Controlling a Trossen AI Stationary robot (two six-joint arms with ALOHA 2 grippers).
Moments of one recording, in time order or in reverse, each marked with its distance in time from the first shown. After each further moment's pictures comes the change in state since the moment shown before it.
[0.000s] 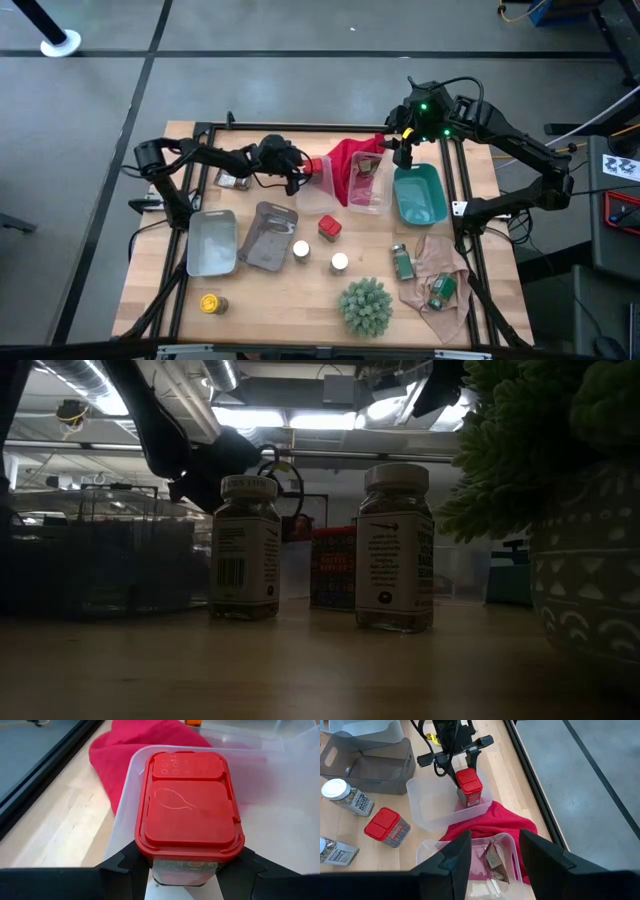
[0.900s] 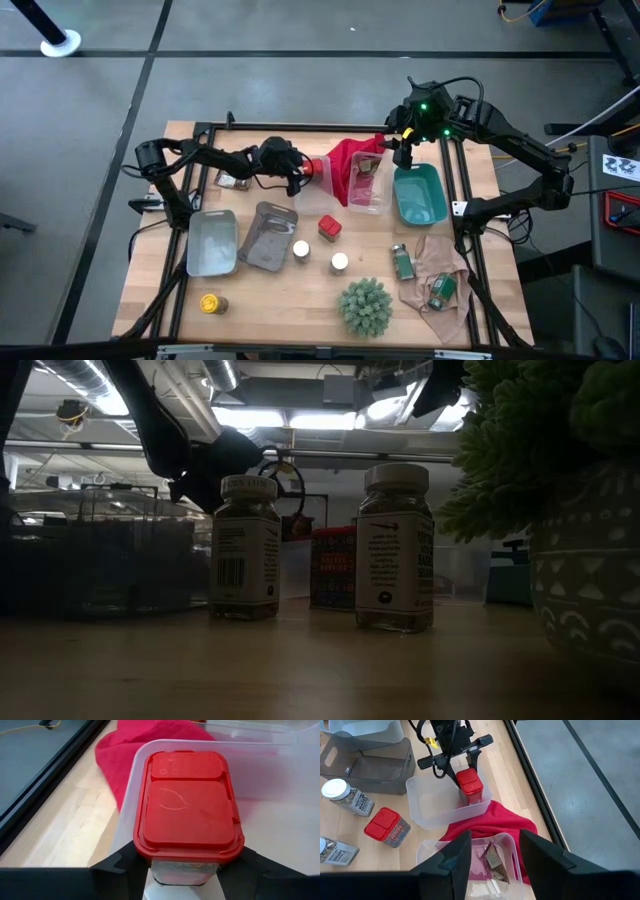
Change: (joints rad) left arm -0.014 0.003 0.000 0.002 -0.069 0.015; right arm 0.000 0.000 0.000 0.000 0.000 0.000
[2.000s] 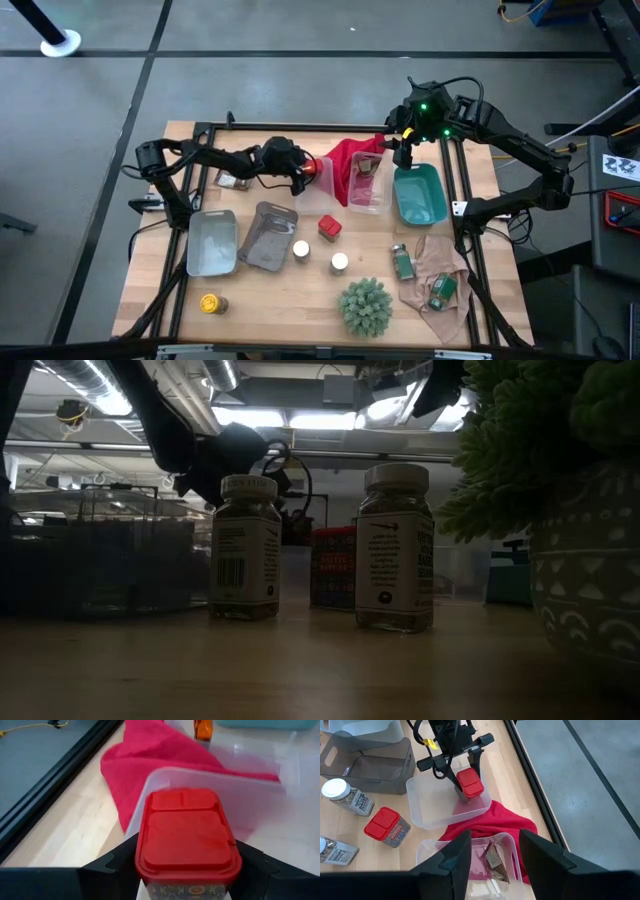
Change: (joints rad) left arm -0.027 -0.003 0.046 -0.018 -0.044 -0.069; right arm 0.000 0.000 0.000 -0.001 0.000 0.000
